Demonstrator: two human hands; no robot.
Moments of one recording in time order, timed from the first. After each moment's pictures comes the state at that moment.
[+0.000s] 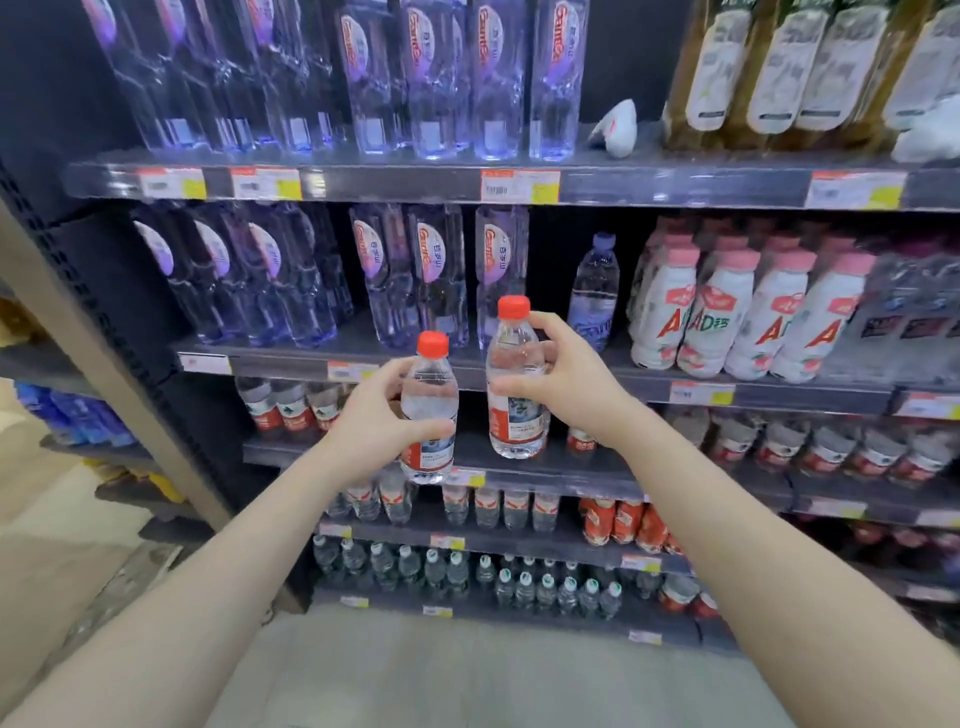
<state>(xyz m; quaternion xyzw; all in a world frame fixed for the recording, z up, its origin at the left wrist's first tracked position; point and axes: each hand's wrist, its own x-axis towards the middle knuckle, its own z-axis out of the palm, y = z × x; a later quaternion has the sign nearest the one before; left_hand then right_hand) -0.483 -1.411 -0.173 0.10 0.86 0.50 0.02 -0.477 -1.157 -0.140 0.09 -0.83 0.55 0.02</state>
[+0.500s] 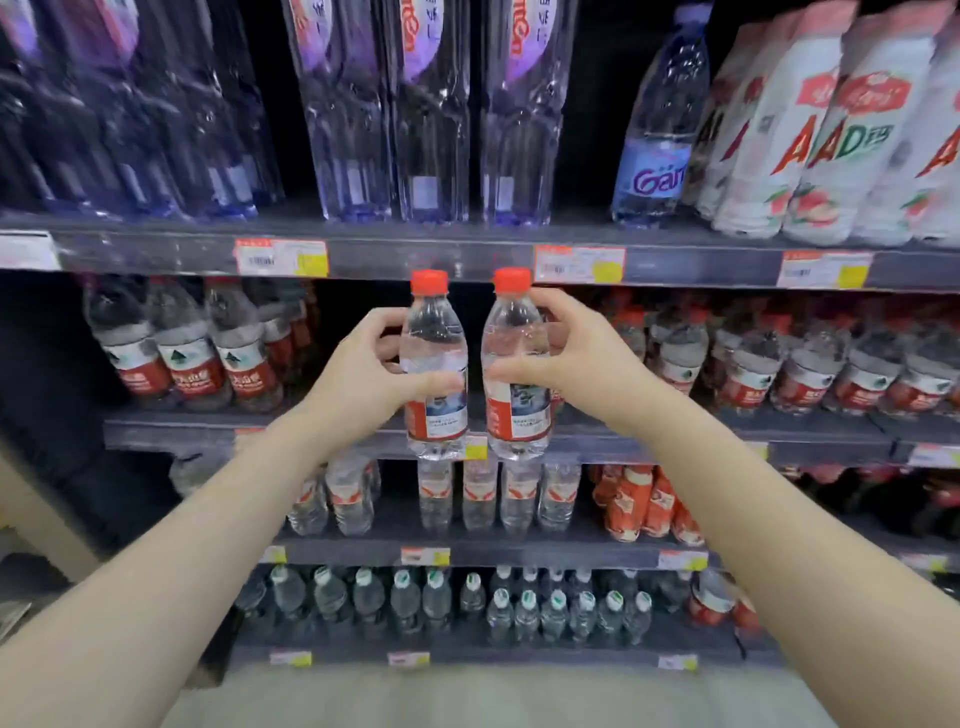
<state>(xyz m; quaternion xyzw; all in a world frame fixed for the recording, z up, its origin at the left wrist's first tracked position) -0.596 -1.426 -0.389 0.17 0.80 0.57 -0.01 -0.558 -1.191 -0.366 0.07 -0.86 0.49 0.09</state>
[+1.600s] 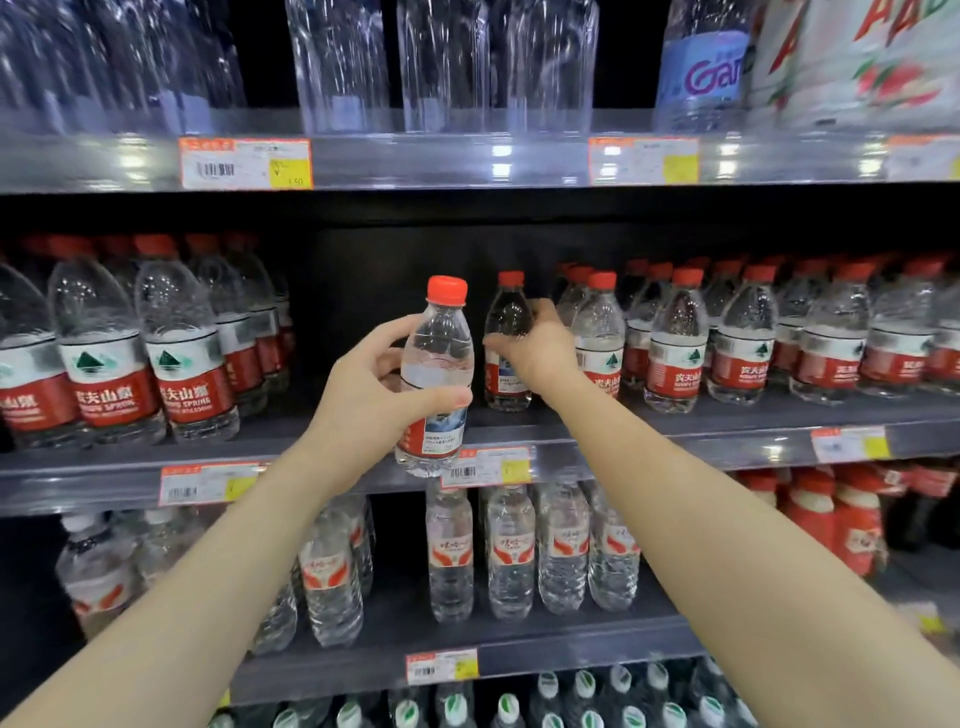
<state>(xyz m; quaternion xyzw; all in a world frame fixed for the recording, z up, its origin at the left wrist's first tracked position) -0.685 -1.436 -0.521 0.26 0.73 0.62 -0.10 -0.753 -1.219 -0.514 -0.08 -0.83 0.46 0.29</state>
